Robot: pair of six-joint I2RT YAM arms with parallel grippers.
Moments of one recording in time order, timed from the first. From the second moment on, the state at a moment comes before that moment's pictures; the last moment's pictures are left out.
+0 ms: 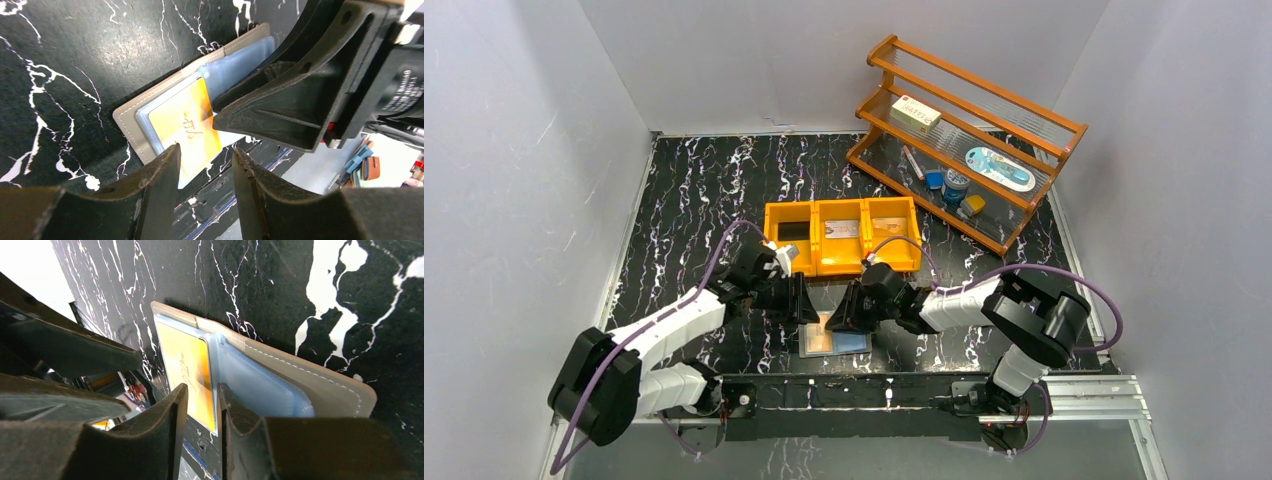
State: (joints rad) left arm -0.55 1.14 0.53 -0.32 0.47 -0.61; right arm 1.00 1.62 0.58 0.33 -0.23 1.19
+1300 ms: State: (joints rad) left arm -0.63 1.22 0.50 -0.30 0.35 -0.64; right arm 1.00 1.66 0.60 0.35 -0.26 1.26
